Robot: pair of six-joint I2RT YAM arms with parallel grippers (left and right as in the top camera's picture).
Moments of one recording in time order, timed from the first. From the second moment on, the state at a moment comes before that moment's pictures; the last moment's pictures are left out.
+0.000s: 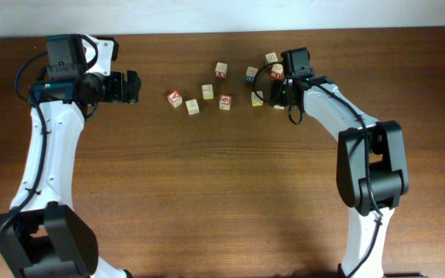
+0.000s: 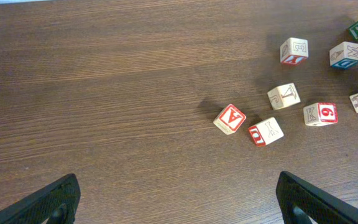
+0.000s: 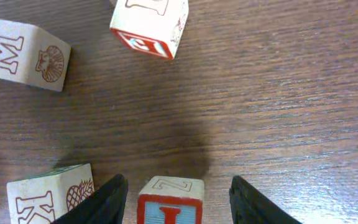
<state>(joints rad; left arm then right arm) 0.10 1.75 1.55 -0.70 0.24 0.16 0.20 2.19 1.59 -0.44 0.04 0.34</state>
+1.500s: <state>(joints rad) 0.10 1.75 1.55 -0.70 0.24 0.16 0.31 1.95 1.53 -0.46 0.00 0.20</state>
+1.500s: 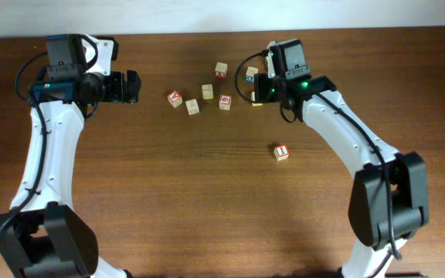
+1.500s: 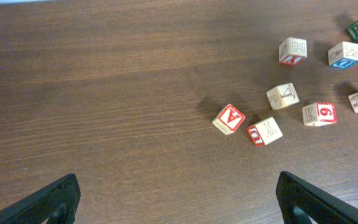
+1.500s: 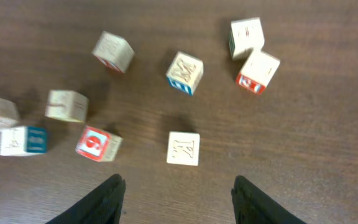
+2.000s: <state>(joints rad) 0.10 1.75 1.55 -0.70 0.24 0.16 0.31 2.21 1.53 -0.29 0.00 0.17</state>
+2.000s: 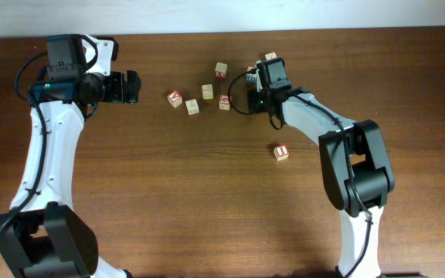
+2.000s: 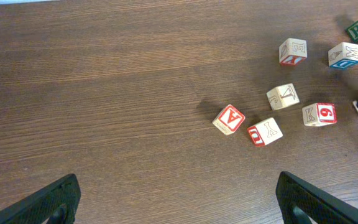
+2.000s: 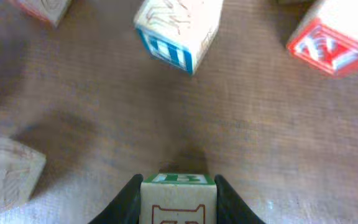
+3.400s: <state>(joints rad) 0.10 1.75 1.55 -0.70 0.24 0.16 0.43 2.38 1.82 -0.38 -0.02 0.47</state>
